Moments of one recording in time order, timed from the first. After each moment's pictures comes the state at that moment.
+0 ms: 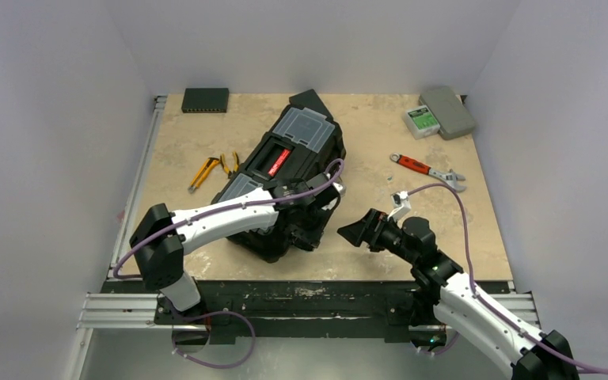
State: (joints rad) left arm -1.04 1.63 1.34 -0.86 0.04 -0.52; right arm 0.56 0.59 0.18 0.09 -0.22 0.89
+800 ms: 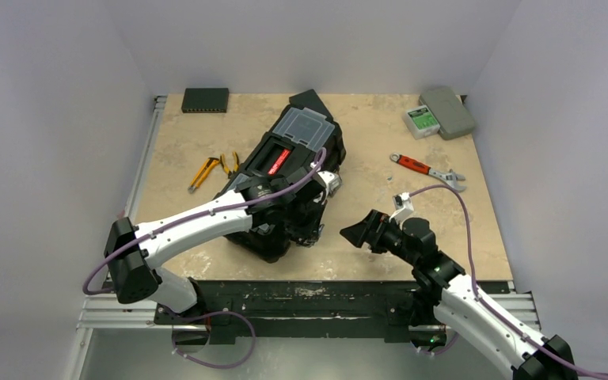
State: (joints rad) left arm -1.04 1.48 1.33 -0.85 0.06 -0.54; right arm 0.56 0.55 0.19 -0.01 -0.17 0.88
